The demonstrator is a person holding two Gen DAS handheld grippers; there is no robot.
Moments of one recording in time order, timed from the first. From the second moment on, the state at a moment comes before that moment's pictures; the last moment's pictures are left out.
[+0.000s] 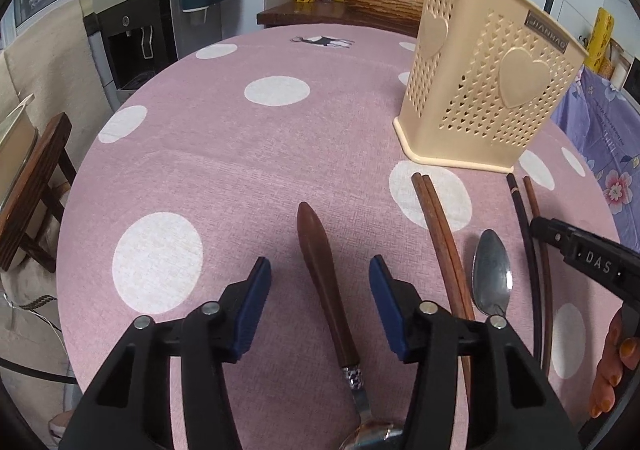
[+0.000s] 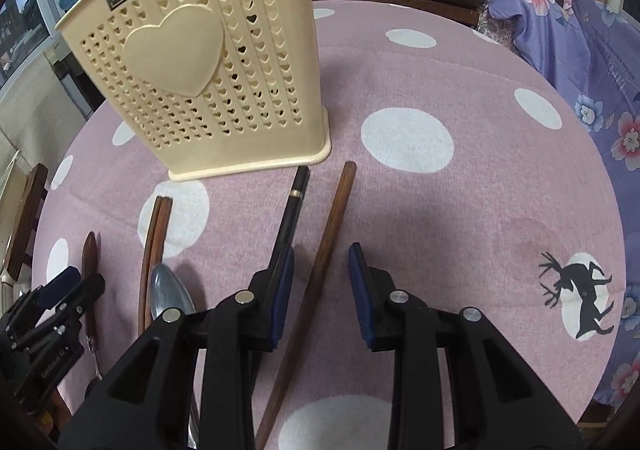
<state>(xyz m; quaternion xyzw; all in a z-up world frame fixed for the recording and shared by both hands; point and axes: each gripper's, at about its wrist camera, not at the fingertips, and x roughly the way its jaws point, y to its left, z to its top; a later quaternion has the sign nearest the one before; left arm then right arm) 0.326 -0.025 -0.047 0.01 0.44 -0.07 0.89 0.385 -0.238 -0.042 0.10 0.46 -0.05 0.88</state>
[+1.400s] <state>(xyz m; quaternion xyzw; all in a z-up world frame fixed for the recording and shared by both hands) 0.319 -0.028 0.043 0.00 0.34 -0.11 0.93 0.366 -0.263 0.030 0.14 0.34 0.01 0.93</state>
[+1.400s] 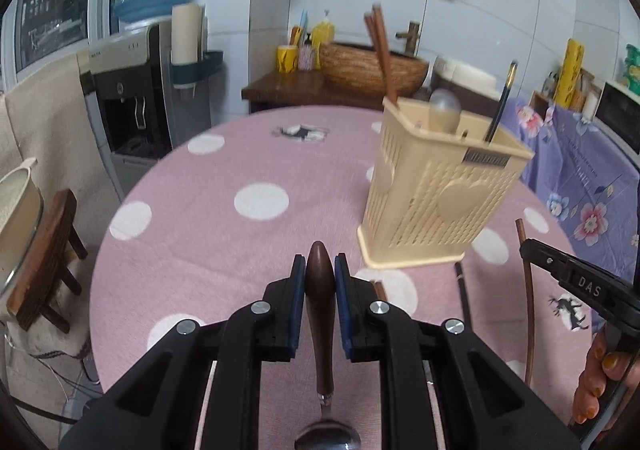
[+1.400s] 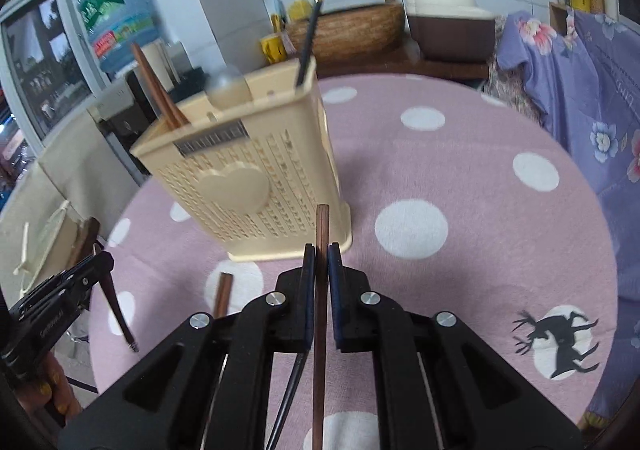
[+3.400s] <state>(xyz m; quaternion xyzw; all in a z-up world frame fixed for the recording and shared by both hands) 0.382 -0.093 0.218 -0.03 0.19 -0.19 0.96 0.376 -0.270 0.261 0.10 0.06 0.01 0.99</state>
